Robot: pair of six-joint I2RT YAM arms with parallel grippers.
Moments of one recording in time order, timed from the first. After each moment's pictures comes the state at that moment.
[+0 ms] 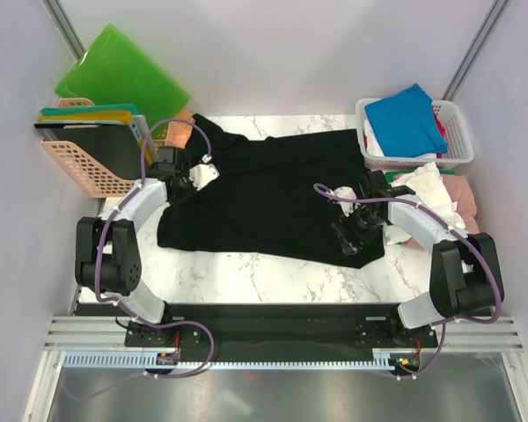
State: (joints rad) left arm -0.10 1.62 1.11 -0.50 -0.02 0.91; right arm 0.22 1.49 0.93 -0.78 -0.31 -0.47
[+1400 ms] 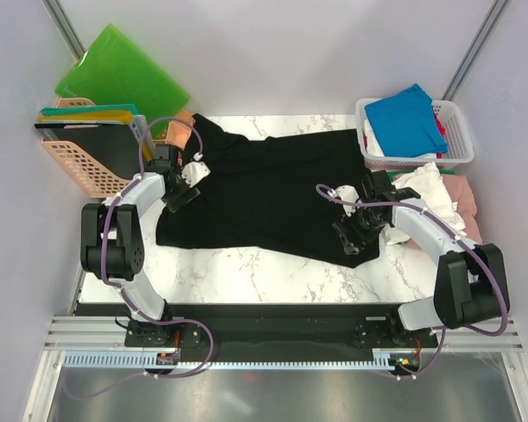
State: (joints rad) left arm -0.05 1.74 1.17 -0.47 -0.11 0.90; right arm 0.22 1.42 0.92 -0.79 -0.31 -0.49
